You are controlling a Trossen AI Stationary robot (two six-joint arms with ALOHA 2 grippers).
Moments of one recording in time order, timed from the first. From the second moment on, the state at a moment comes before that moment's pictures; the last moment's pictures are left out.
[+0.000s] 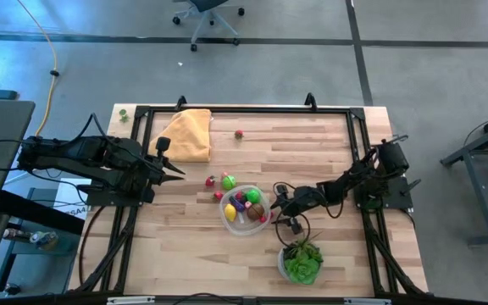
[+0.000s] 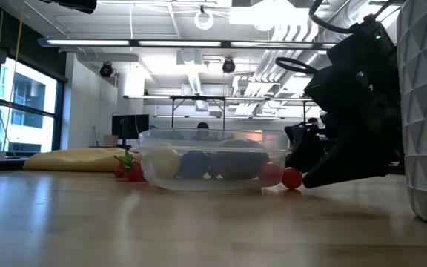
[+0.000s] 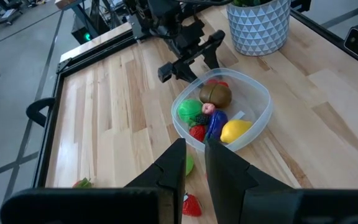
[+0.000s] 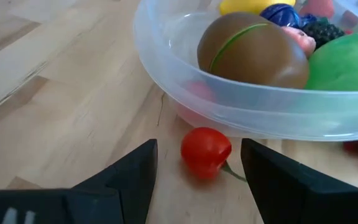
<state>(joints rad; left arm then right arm) -0.02 0.66 0.82 -0.69 -0.06 0.36 0.22 1.83 0.41 0.89 -0.08 -0.14</state>
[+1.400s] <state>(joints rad) -0.02 0.66 0.82 -0.69 -0.06 0.36 0.22 1.80 0.41 0.84 -0.05 -0.08</state>
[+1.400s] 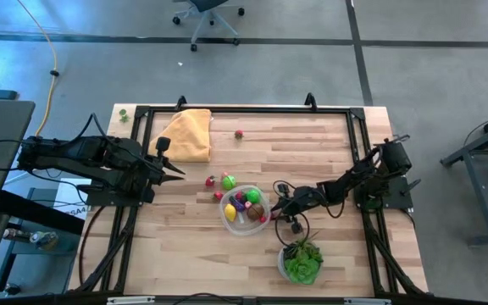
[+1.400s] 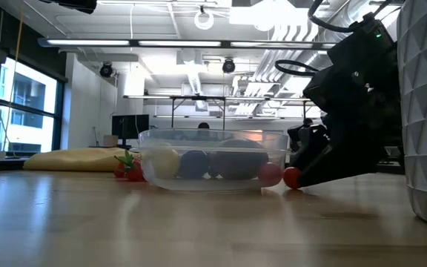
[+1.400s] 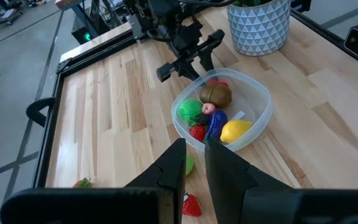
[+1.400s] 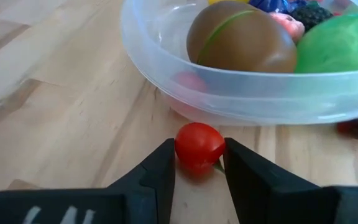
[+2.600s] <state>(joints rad) -0.02 0.66 0.82 -0.69 -0.06 0.36 0.06 1.38 0.83 0.02 0.06 -0.06</state>
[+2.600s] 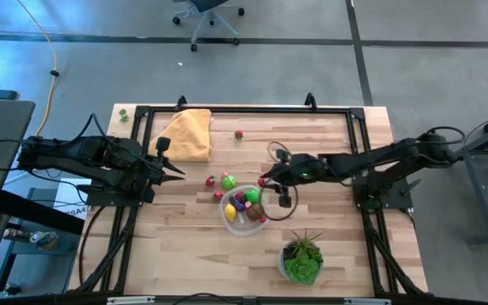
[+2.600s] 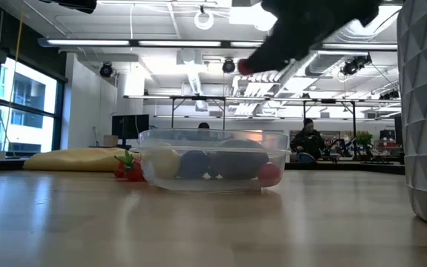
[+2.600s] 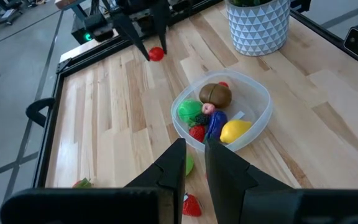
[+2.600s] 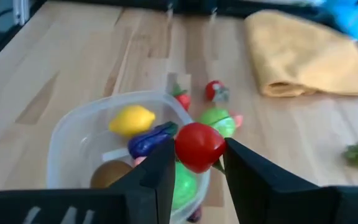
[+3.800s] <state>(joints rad) -0.02 0.66 0.82 -0.69 -0.06 0.36 0.06 1.93 1.33 -0.37 -0.08 -0.14</state>
